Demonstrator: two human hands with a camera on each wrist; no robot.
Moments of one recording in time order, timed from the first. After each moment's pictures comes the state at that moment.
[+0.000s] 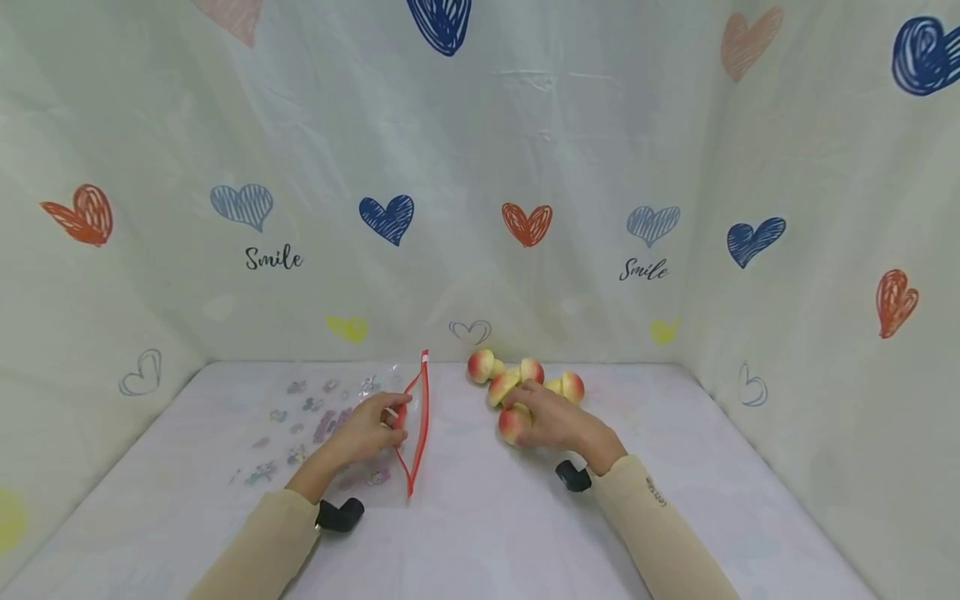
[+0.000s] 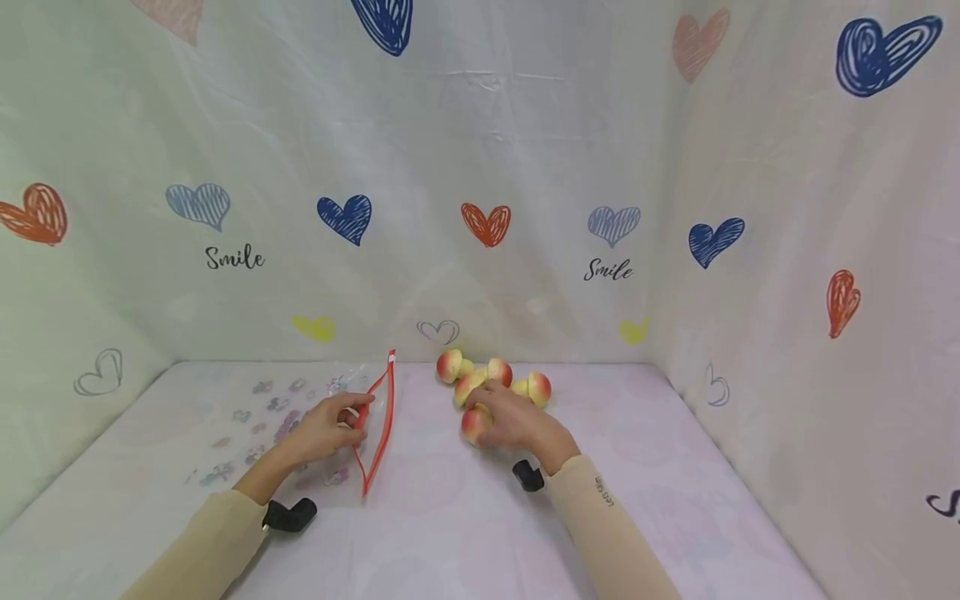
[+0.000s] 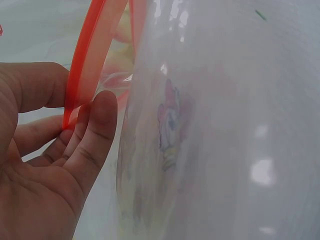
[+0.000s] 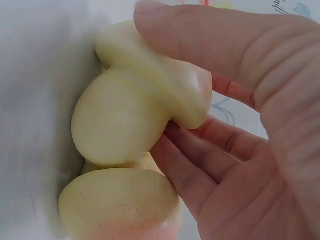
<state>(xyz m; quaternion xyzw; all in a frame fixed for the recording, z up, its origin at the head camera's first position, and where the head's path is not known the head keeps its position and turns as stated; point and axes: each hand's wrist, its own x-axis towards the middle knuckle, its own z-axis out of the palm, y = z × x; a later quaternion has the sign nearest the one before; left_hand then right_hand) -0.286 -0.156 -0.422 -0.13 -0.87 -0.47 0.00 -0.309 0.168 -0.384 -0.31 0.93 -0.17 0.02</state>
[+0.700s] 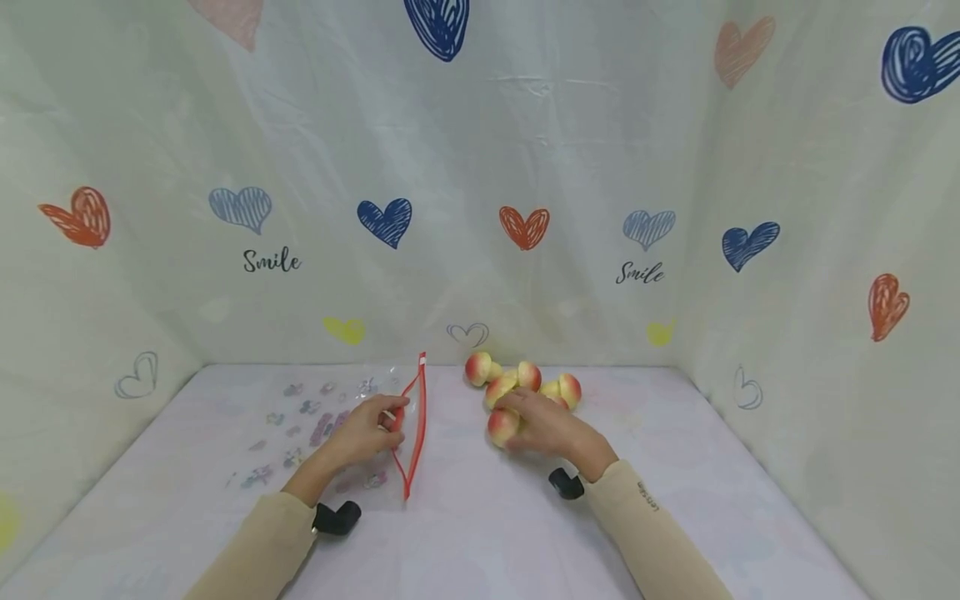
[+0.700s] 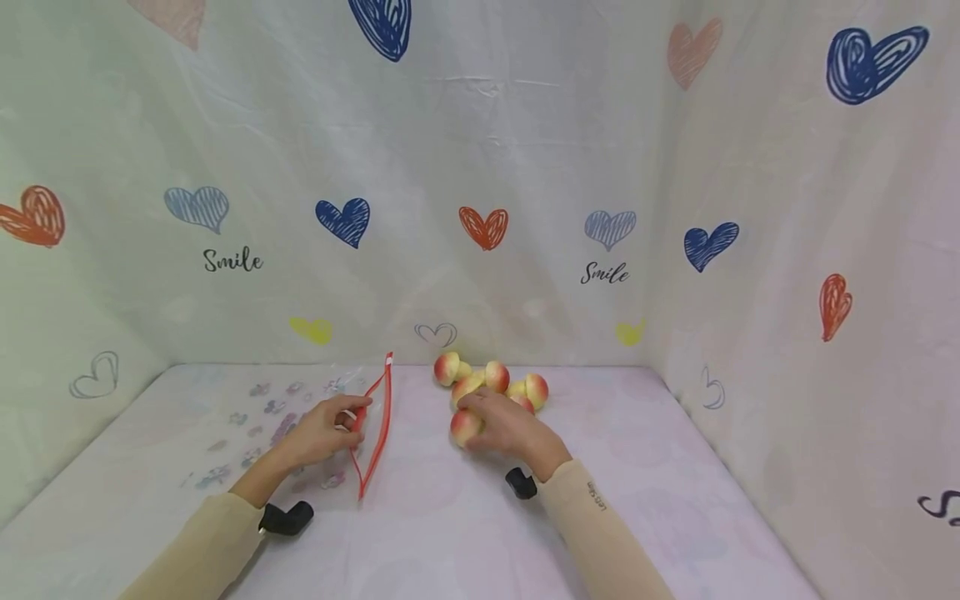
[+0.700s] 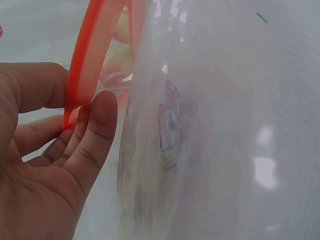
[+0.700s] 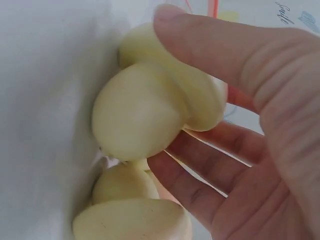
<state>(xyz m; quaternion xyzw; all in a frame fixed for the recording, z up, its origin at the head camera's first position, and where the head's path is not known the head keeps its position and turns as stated) -0.284 -0.156 -0.420 -0.13 -0.88 -0.46 0.01 -0.310 0.161 -0.391 -0.39 0.91 -0.16 -0.06</state>
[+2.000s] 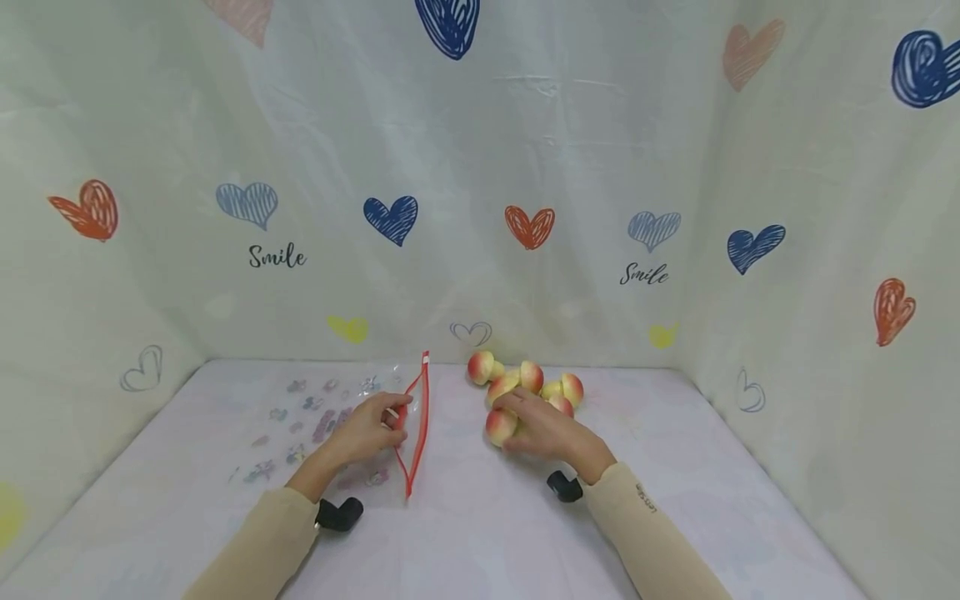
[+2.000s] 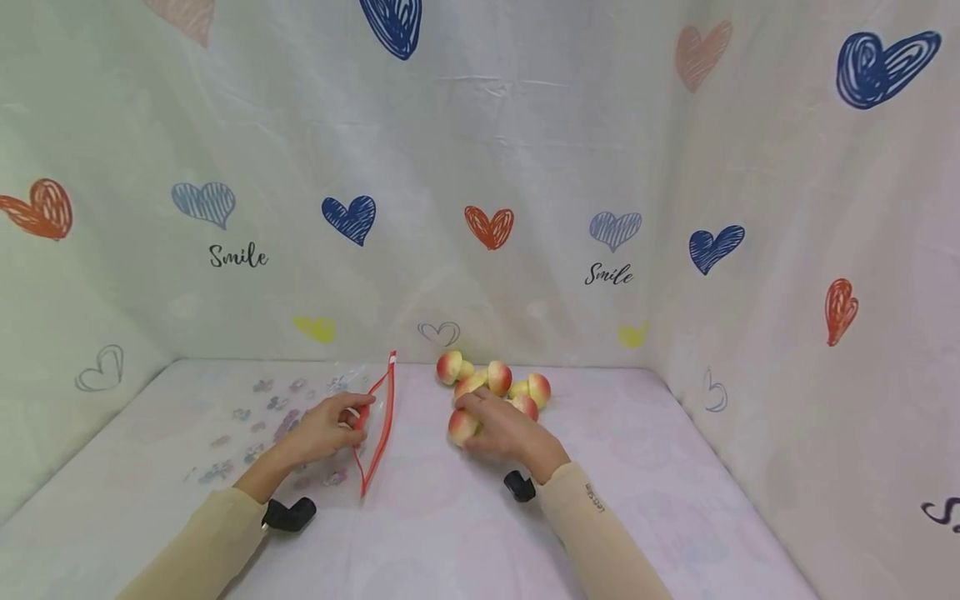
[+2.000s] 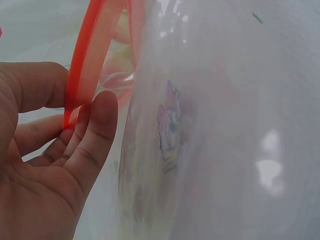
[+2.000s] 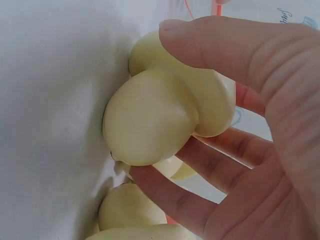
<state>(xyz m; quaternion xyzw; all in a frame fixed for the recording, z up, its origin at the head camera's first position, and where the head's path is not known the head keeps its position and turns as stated) -0.284 -0.155 -0.422 -0.12 -0.88 -0.46 0.00 -0.306 0.156 -0.397 -0.38 0.91 -0.18 -0.05</state>
